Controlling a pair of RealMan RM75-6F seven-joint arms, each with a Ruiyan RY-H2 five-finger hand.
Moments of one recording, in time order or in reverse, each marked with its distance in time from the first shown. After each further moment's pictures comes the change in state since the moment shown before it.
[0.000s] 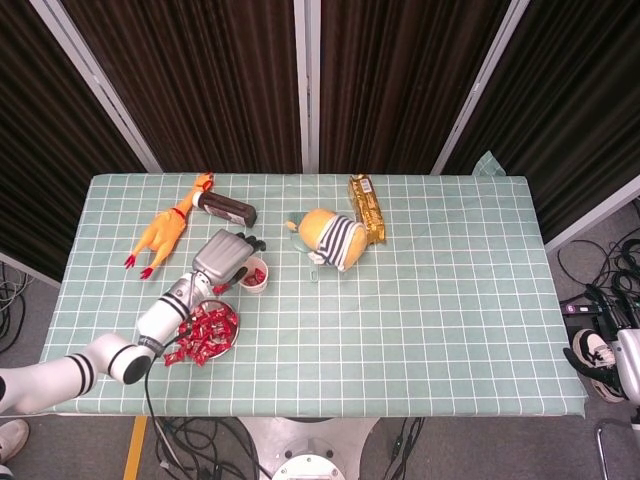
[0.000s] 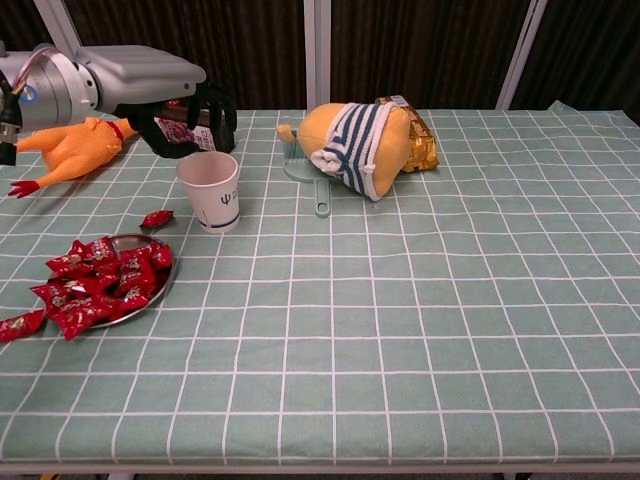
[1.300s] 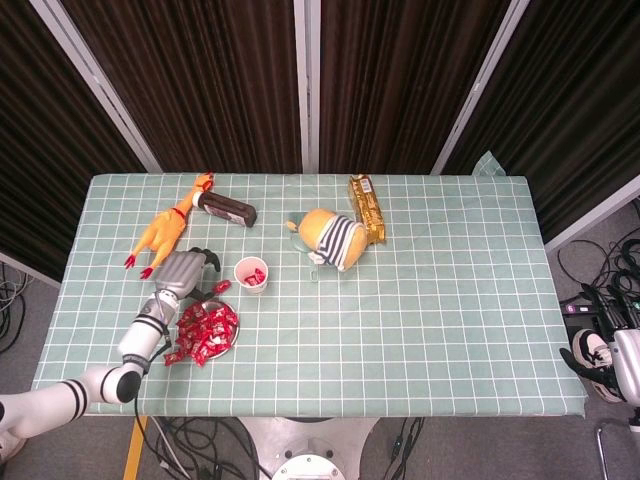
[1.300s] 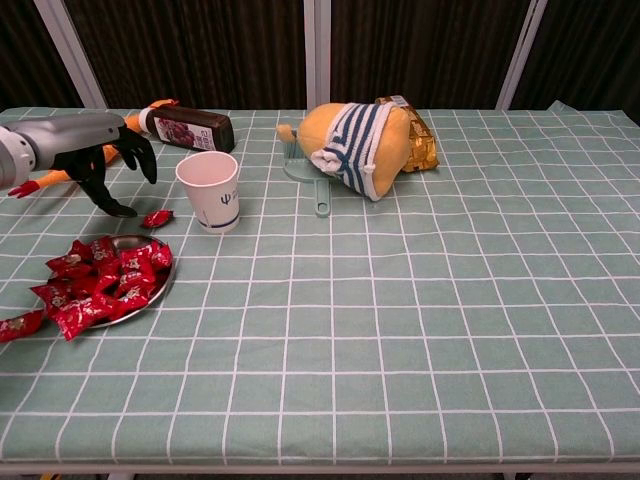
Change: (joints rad) left arm 0.152 -0.089 0.004 0.084 -0.226 0.031 -0.103; right arm -0.002 0.014 -0.003 -0.027 -0.031 0.021 -0.016
